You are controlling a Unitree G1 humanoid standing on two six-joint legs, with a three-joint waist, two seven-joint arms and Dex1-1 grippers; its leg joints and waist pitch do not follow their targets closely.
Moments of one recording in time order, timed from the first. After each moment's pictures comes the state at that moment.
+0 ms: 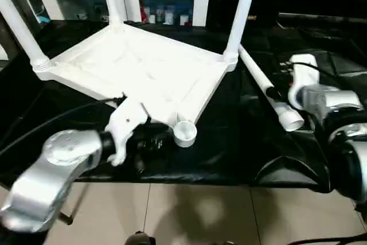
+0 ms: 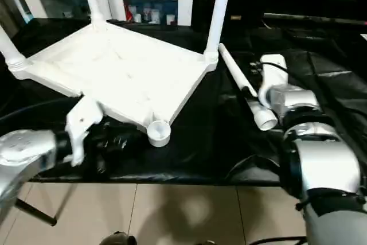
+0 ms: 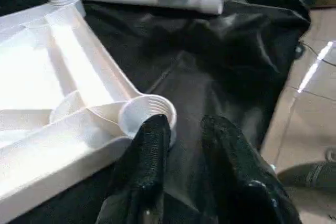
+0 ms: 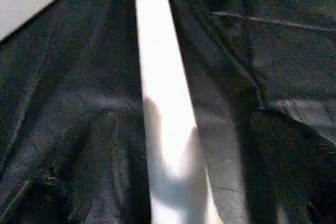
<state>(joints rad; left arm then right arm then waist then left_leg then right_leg) -0.18 0.60 -0.10 -0.52 -0.25 0.73 -0.85 -1.08 -0.47 -0.11 1.32 -0.01 0.40 0.29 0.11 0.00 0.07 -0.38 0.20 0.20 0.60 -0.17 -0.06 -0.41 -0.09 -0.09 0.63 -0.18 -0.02</state>
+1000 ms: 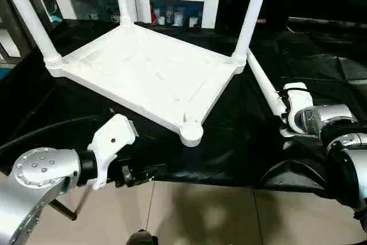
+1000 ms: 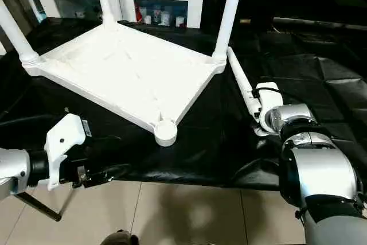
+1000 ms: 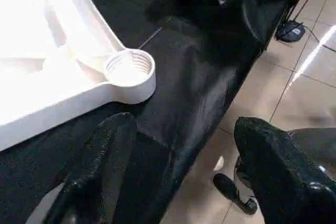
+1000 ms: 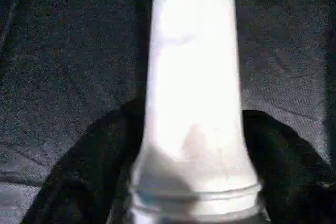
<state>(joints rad) -0.06 0.72 -0.02 -0.71 -0.36 0.88 -0.83 -1.02 -0.45 -0.06 1.36 -0.08 0.54 0.37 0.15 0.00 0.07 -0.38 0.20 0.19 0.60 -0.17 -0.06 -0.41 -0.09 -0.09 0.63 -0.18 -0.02</state>
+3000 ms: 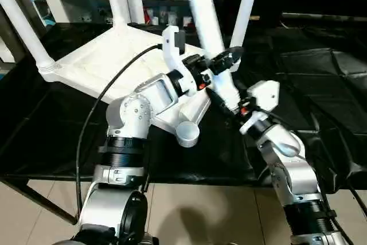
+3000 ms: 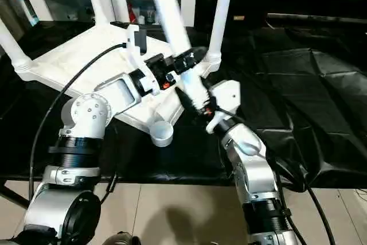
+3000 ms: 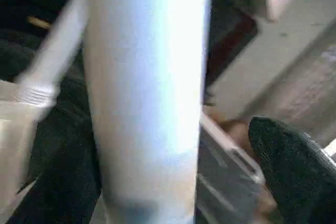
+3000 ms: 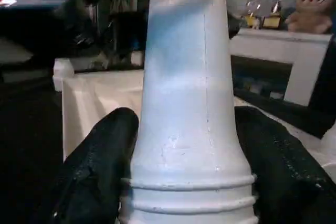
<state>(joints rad) -0.82 -0.06 0.15 0.28 -0.56 0.72 -0.37 -0.33 -0.13 0.05 0.15 0.17 0.01 0.51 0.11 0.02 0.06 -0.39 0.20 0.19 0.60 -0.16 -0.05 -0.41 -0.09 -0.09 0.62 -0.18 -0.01</state>
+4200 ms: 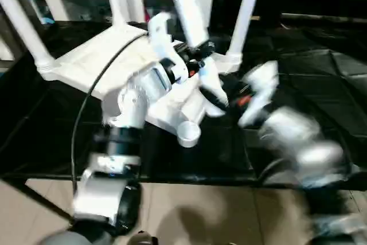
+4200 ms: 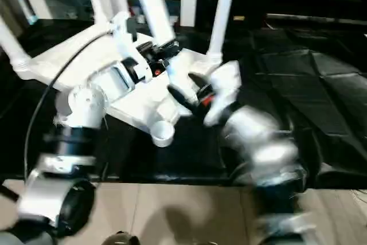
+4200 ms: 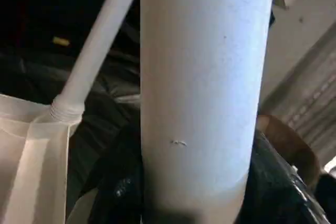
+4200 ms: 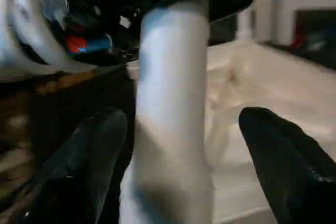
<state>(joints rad) -0.88 0.04 0.14 0.33 -0.56 0.74 -0.48 -0.47 -0.35 -0.04 0.03 0.53 0.61 0.79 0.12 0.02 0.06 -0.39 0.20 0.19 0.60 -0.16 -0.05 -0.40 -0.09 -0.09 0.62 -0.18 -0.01</state>
